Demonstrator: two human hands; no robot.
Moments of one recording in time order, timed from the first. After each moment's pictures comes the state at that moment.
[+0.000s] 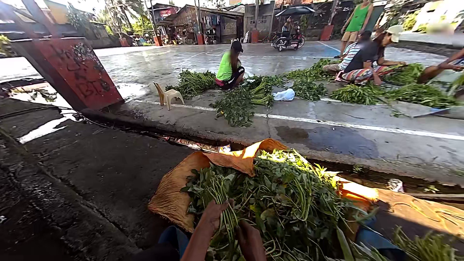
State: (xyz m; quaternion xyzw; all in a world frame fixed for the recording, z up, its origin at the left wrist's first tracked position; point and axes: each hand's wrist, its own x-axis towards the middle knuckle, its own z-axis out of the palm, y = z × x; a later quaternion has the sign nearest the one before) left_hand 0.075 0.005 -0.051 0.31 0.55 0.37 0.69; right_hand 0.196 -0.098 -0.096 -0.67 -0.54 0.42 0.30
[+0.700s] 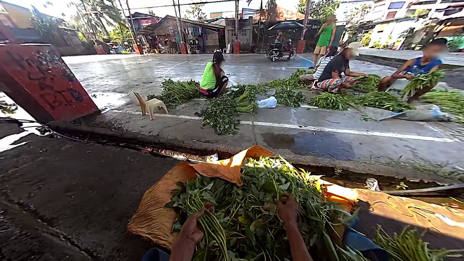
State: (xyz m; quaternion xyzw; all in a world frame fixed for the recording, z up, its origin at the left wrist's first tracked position) left_hand 0.061 0.019 -0.056 0.10 0.47 0.49 0.73; right_hand 0.363 -0.036 -0.110 -0.79 -0.30 0.25 0.47
